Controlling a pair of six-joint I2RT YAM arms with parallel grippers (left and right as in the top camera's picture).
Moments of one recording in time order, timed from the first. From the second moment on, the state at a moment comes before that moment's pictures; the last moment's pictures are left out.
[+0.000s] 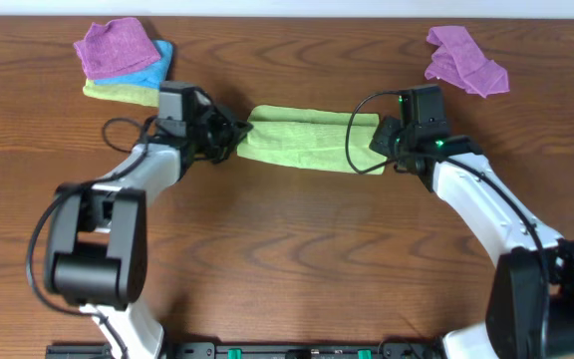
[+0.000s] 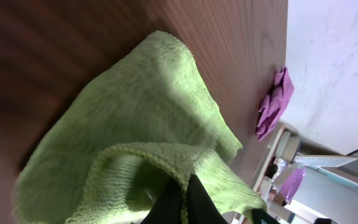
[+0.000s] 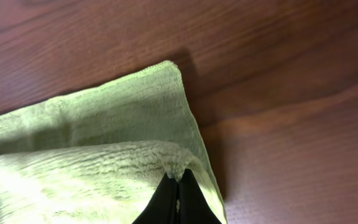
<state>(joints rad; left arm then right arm) -0.14 1.93 1.07 0.05 0.63 -1.14 0.20 1.68 1.07 -0.35 0.03 0.62</state>
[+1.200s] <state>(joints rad) -0.15 2.09 1.23 0.07 0.46 -1.04 0.20 1.89 1.07 -0.05 0.09 0.58</state>
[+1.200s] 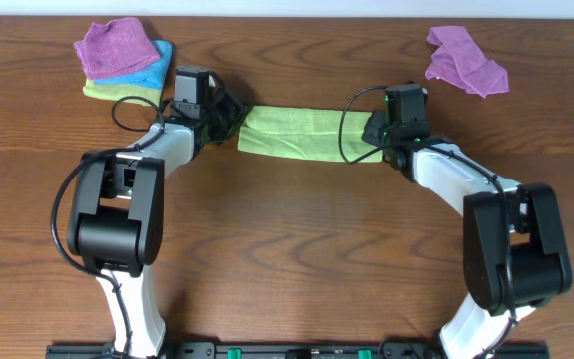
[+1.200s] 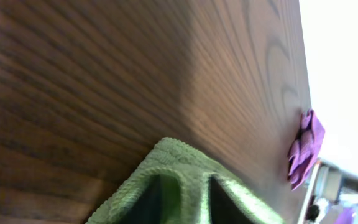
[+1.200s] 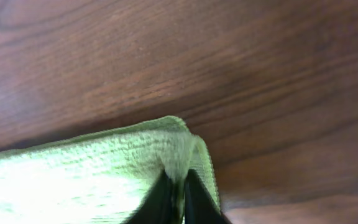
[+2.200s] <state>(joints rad) -0.20 2.01 1.25 0.05 0.67 -1.07 0.20 1.66 1.07 -0.44 -0.10 0.68</state>
